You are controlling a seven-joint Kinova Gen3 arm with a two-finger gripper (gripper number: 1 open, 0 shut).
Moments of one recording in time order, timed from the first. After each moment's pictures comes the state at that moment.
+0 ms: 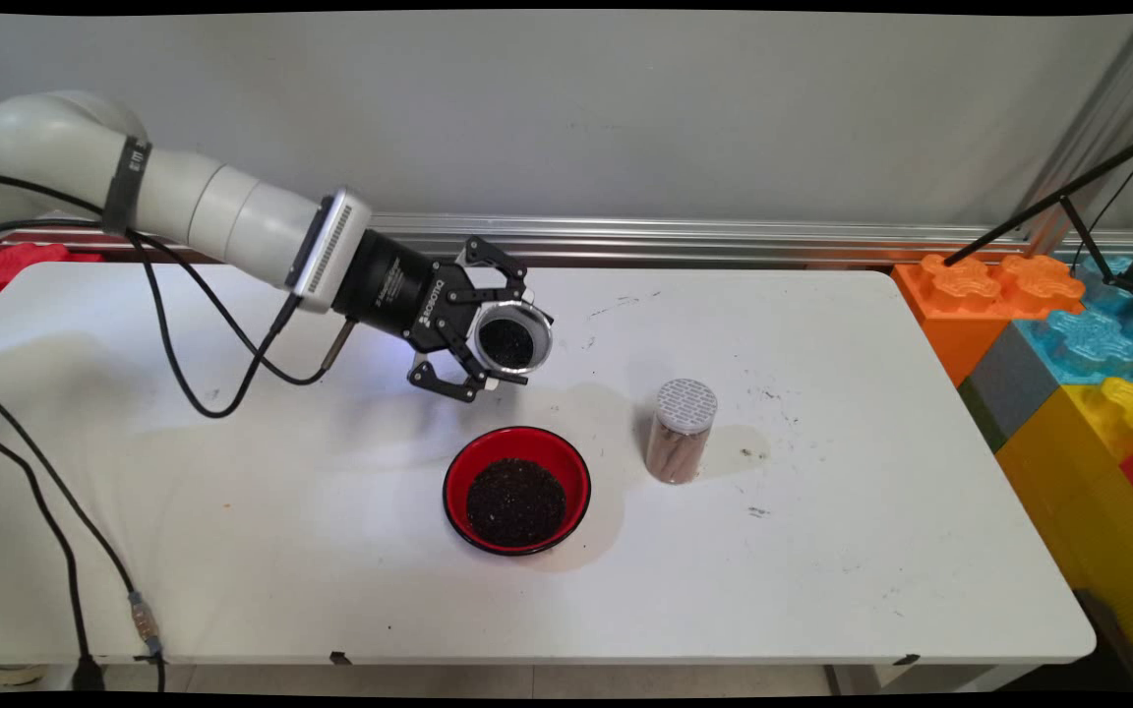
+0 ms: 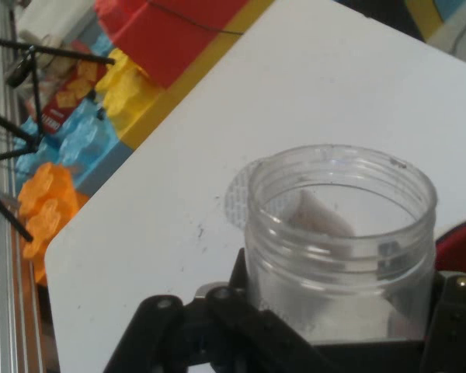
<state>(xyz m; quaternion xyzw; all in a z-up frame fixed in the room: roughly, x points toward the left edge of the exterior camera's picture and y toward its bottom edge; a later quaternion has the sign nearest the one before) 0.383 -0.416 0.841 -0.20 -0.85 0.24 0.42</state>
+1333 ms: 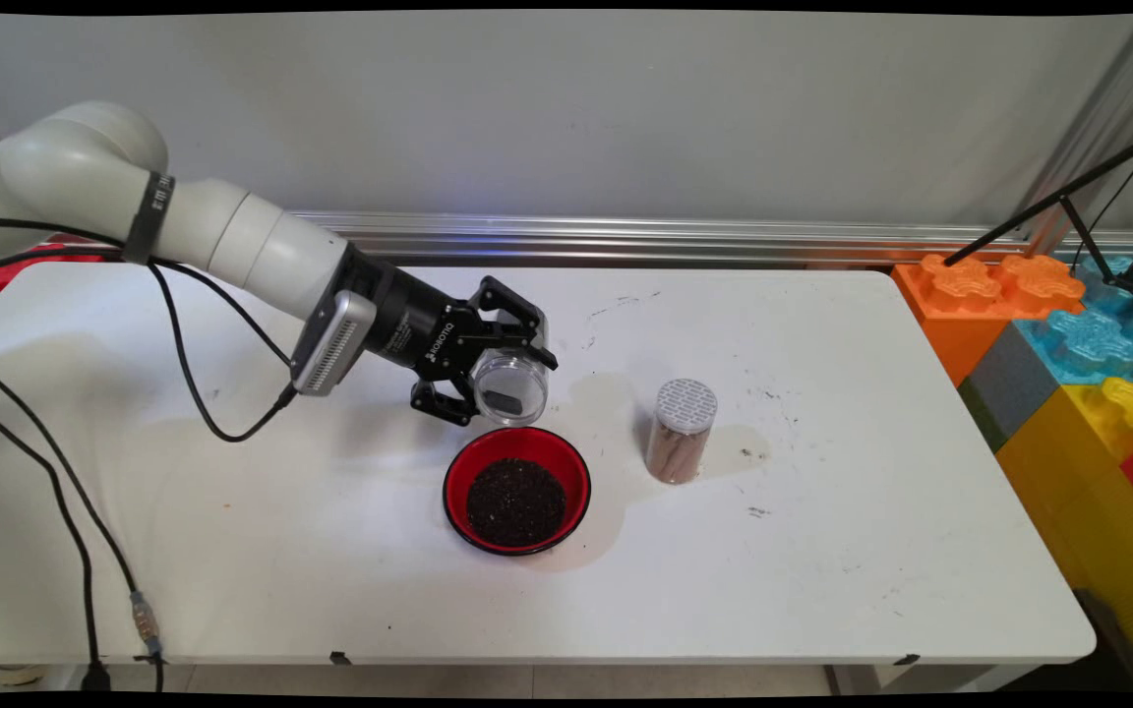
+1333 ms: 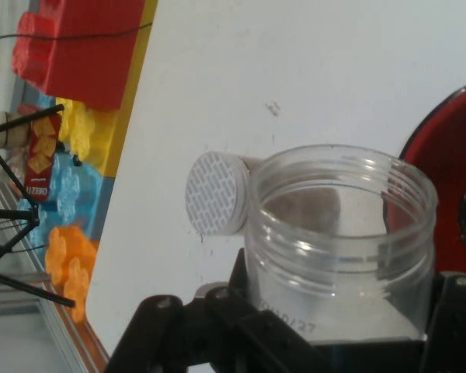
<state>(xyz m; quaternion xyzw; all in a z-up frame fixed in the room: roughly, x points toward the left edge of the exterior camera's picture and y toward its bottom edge) 0.364 -0.407 0.828 -0.40 -0.80 0.31 0.31</state>
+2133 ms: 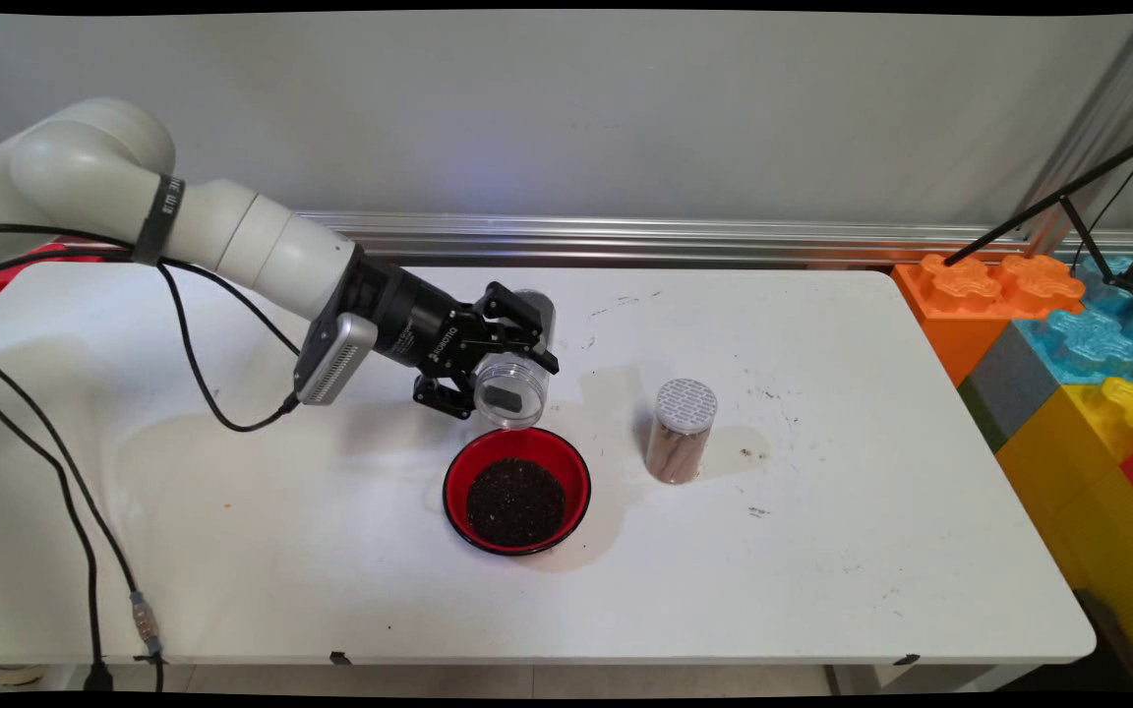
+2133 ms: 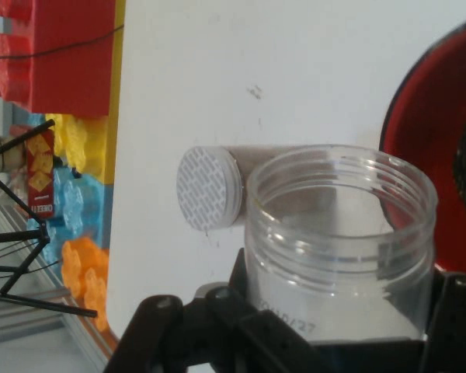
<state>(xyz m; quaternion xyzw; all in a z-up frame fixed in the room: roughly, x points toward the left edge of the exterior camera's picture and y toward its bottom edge) 0.360 -0.411 0.828 -0.46 -0.78 0.33 0.27</state>
